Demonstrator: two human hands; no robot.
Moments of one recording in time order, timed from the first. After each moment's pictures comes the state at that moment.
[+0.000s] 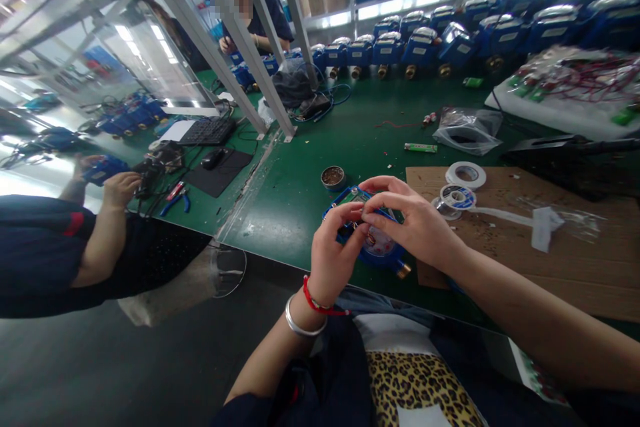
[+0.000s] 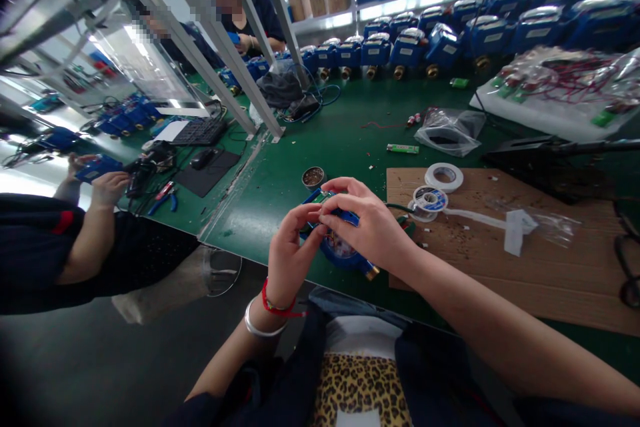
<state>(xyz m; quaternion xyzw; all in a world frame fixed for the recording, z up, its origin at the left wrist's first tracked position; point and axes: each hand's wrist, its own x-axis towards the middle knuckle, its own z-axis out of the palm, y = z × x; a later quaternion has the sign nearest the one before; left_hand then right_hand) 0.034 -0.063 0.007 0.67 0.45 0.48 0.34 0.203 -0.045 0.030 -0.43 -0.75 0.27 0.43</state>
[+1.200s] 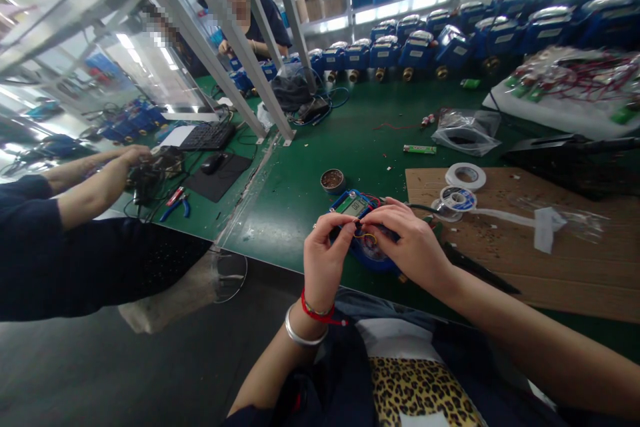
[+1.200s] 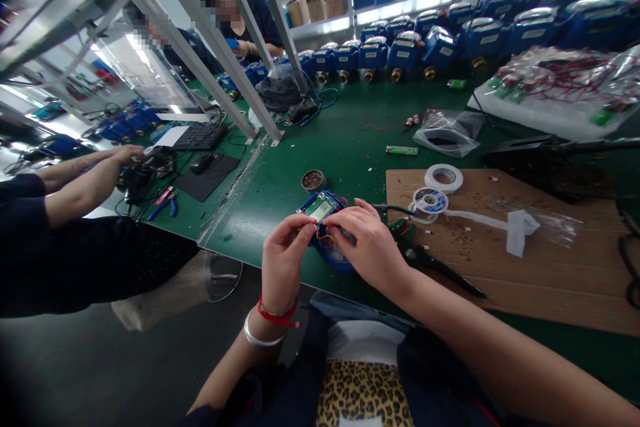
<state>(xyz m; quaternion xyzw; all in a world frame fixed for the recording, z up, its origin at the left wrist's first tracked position) 0.029 -0.064 -0.001 0.58 0.48 0.51 0.42 0.193 -0.057 -0.011 -0.45 -0.75 0.17 0.45</state>
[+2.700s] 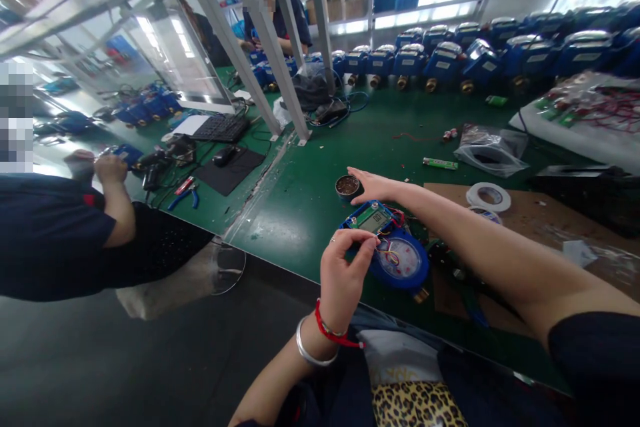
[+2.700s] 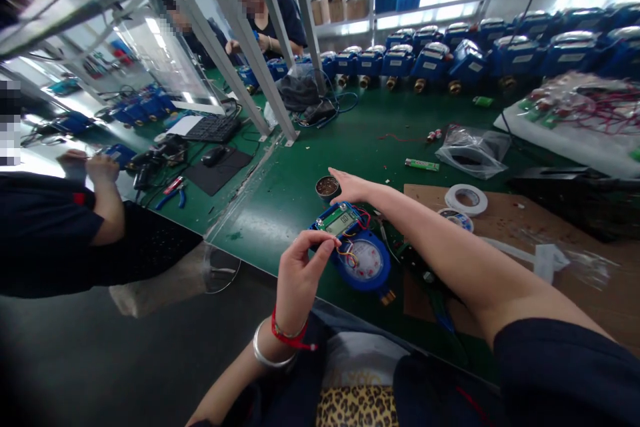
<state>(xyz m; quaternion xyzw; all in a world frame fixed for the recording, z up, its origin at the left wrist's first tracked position) 0.026 -0.067 0.008 0.57 0.52 0.48 0.41 0.169 0.149 -0.068 -0.45 -0.83 0.28 0.16</state>
